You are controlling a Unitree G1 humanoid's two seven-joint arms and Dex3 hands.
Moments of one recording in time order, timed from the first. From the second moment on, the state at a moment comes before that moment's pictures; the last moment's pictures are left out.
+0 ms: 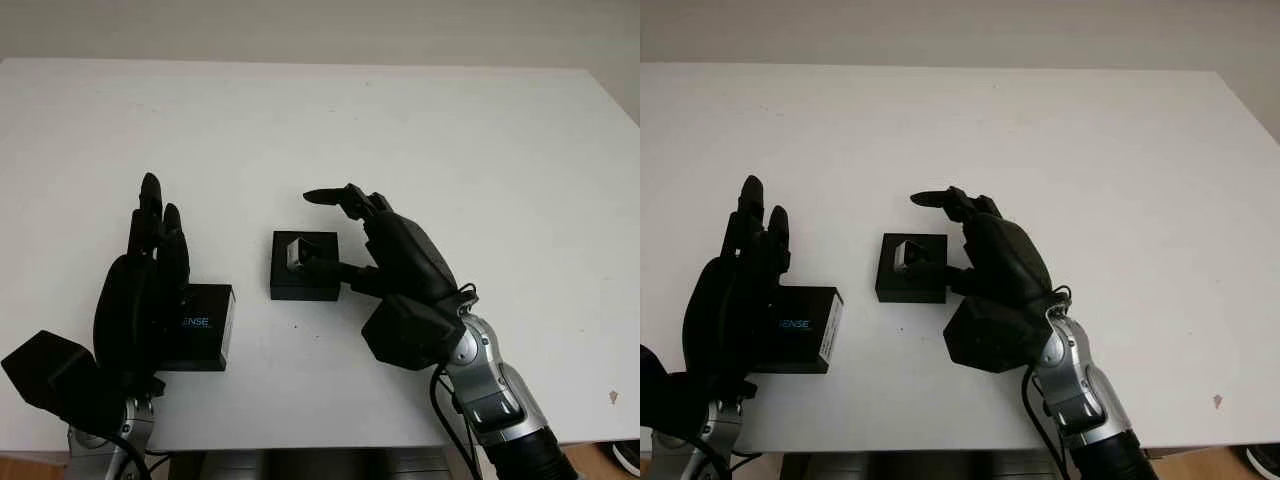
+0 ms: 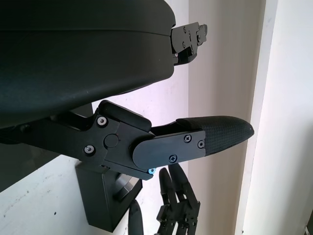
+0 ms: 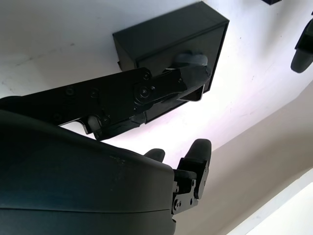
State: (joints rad) left arm 0.16 0.12 0.16 -0.38 -0.23 0.04 -0.14; right arm -0.23 -0.23 0.27 -0.04 -0.54 -0.07 0.03
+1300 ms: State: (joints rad) left arm 0.16 0.11 0.15 -0.38 -0.22 0.04 -0.14; right arm -0.26 -0.23 0.31 0.15 -0.56 -0.22 -0.06
